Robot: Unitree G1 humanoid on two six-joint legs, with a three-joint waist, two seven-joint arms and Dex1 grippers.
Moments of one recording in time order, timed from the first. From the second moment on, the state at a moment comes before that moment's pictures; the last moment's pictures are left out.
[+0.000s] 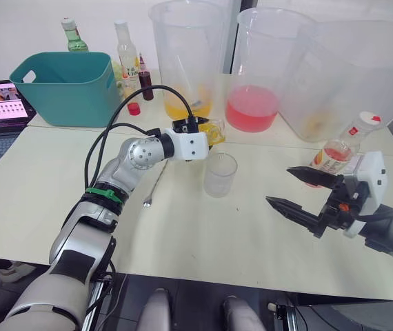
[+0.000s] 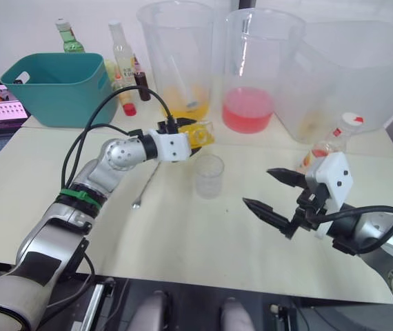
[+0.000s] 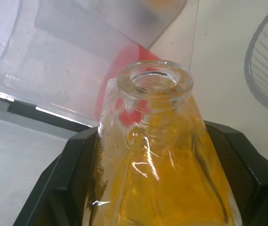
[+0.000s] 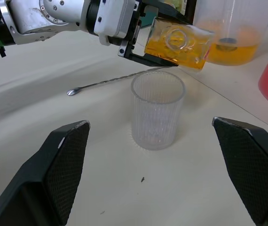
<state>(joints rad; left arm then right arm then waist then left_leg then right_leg) -1.02 0.42 -0.35 0.69 0.37 -0.50 -0.53 0.01 -0.87 -0.47 -0.75 0.96 0.76 0.59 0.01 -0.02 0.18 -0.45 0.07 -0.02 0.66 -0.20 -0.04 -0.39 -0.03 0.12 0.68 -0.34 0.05</state>
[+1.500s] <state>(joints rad) -1.05 0.46 -0.46 0.73 0.82 -0.76 -0.04 0.05 -0.87 -0.49 -0.78 0.97 0.74 0.52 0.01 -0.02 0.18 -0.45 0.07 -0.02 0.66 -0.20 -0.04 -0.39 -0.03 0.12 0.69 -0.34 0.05</state>
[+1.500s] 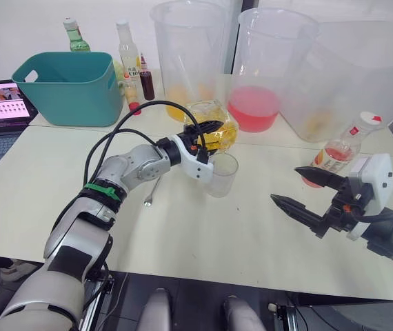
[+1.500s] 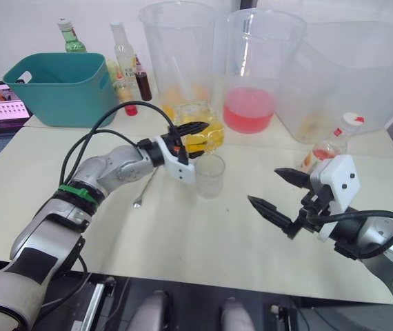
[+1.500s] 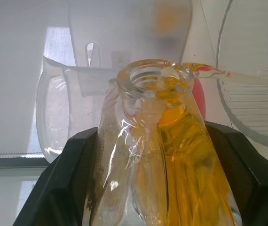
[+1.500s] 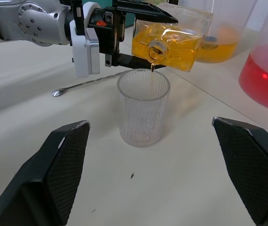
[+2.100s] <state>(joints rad) -1.05 0.46 -0.46 0.73 0.87 -0.76 0.00 0.02 -0.87 -0.48 -0.77 0.97 0.74 0.52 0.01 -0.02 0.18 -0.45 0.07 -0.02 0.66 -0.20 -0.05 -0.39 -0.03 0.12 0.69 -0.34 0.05</state>
